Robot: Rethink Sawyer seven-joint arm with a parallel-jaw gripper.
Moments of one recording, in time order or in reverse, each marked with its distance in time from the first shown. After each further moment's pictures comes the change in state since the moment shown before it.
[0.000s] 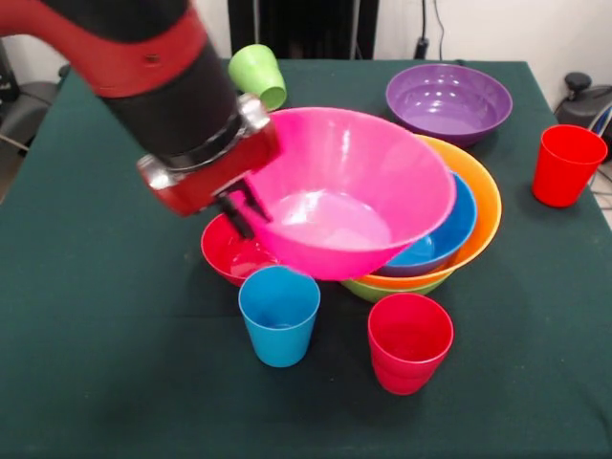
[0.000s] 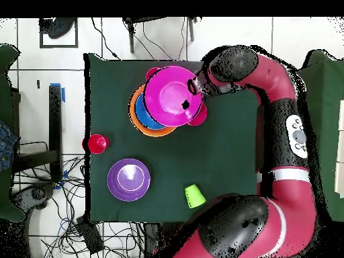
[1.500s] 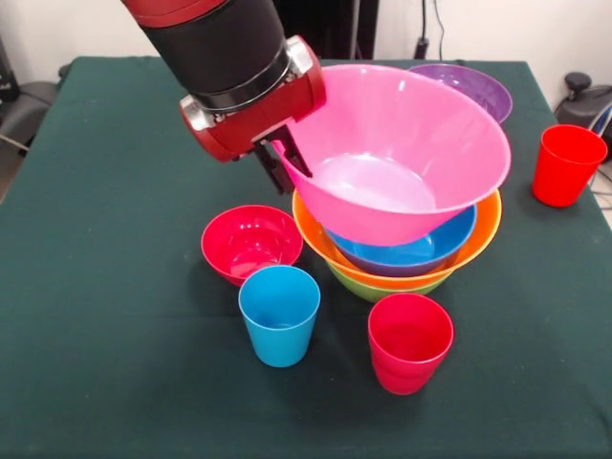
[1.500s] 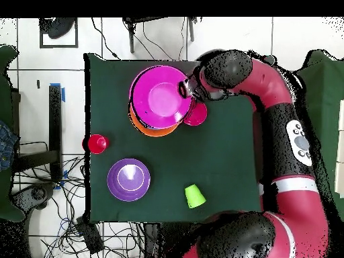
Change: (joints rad) arm -0.021 -0.124 -0.015 0.218 0.096 -0.140 0.113
